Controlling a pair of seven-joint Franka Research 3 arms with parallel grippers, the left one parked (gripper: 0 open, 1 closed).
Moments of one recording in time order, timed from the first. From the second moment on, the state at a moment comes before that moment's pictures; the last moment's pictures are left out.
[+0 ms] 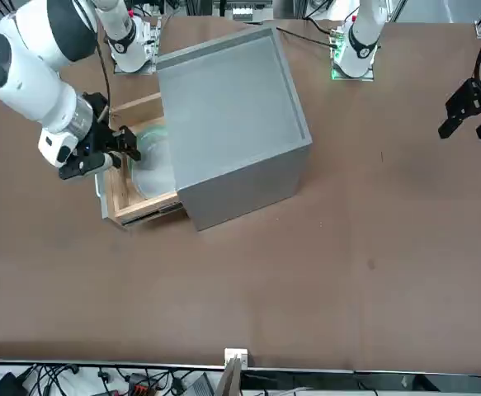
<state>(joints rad) -0.96 0.16 1.27 -1.83 0.05 1.92 0.12</state>
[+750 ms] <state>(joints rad) -0.98 0.16 1.25 -1.71 -0.03 1.89 0.12</state>
